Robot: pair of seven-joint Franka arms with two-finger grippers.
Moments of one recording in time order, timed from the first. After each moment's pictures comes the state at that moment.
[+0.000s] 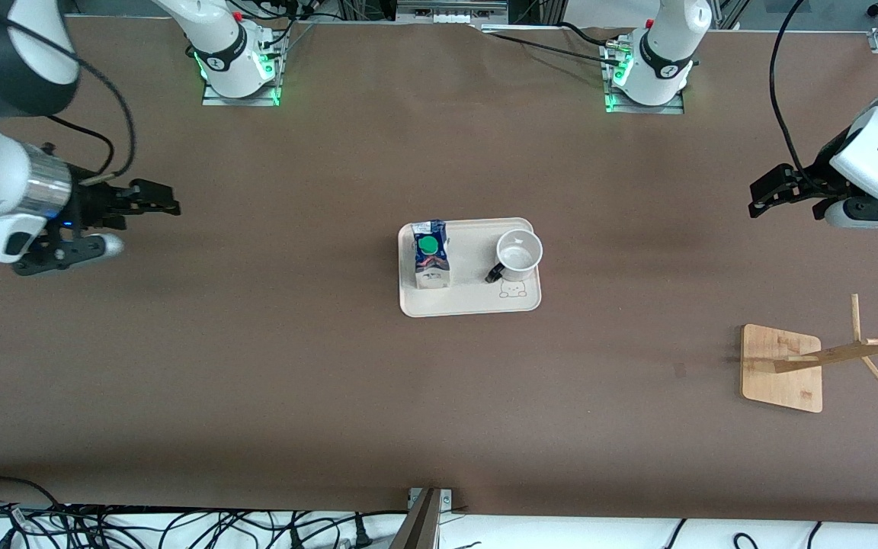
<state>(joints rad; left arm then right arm) 0.00 -0.02 -0.03 -1.73 -0.02 1.74 -0.03 0.19 0.24 -0.05 -1.47 0.16 1.49 -0.10</state>
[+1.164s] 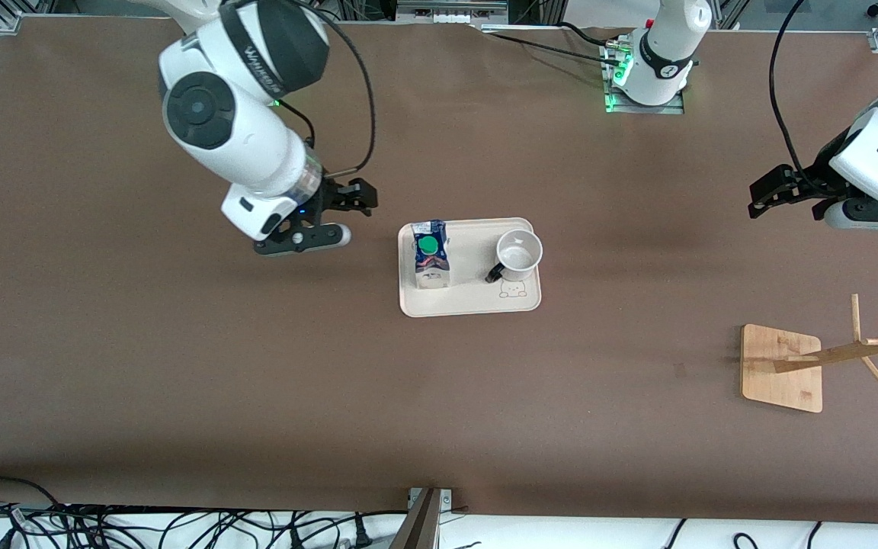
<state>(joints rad) 0.00 -0.02 -0.03 -1.73 -0.02 1.74 -0.03 0.59 0.35 -0.05 -1.47 0.23 1.79 0.41</state>
